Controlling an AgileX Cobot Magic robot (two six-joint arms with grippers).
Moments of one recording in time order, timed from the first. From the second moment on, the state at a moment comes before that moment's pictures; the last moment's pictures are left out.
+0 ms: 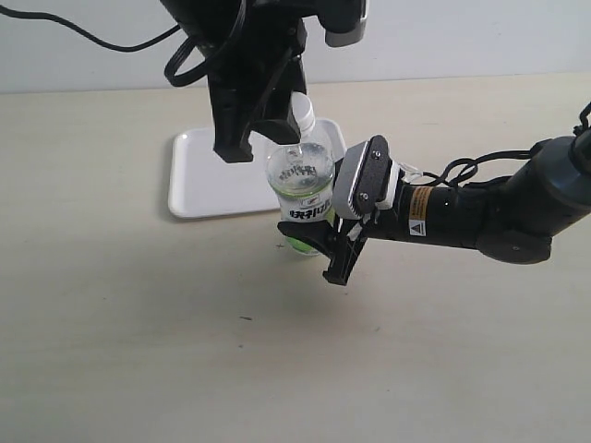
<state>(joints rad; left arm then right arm) -0.76 1.80 -1.64 -0.07 1.02 1.07 0.18 2.16 -0.82 -0.90 -1.01 -0.01</state>
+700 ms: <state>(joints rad) -0.76 1.80 -1.64 -0.07 1.00 0.46 0.18 2.16 -0.82 -0.89 -1.01 -0.01</state>
